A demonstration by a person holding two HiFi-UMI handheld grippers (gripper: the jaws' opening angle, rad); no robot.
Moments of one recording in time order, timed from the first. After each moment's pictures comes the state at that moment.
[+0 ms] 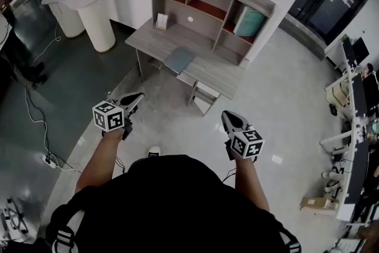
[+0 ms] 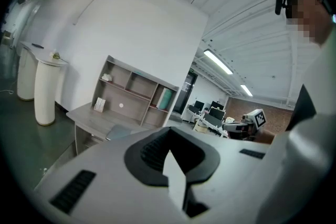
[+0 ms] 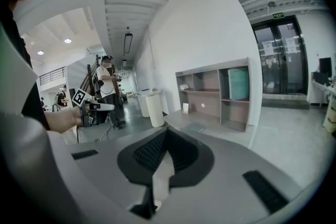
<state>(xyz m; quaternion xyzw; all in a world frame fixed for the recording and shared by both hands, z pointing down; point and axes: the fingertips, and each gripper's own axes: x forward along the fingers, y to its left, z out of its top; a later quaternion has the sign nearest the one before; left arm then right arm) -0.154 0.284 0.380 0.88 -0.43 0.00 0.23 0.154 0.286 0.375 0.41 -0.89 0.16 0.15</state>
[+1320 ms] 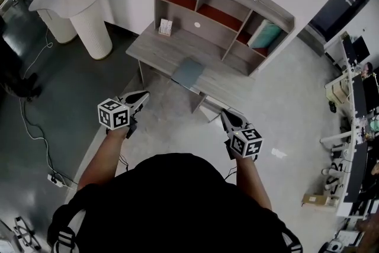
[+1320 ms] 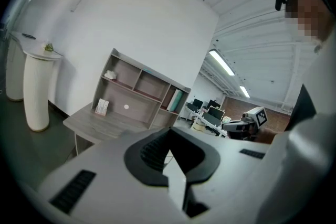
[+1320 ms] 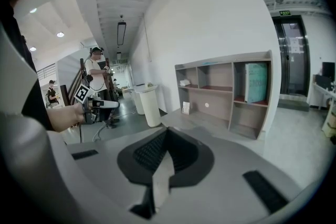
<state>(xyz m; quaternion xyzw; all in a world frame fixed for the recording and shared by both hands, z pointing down) -0.249 0.123 0.401 0.88 -0.39 0.02 0.25 0.034 0.148 0.388 0.42 -0.87 0.17 0.18</state>
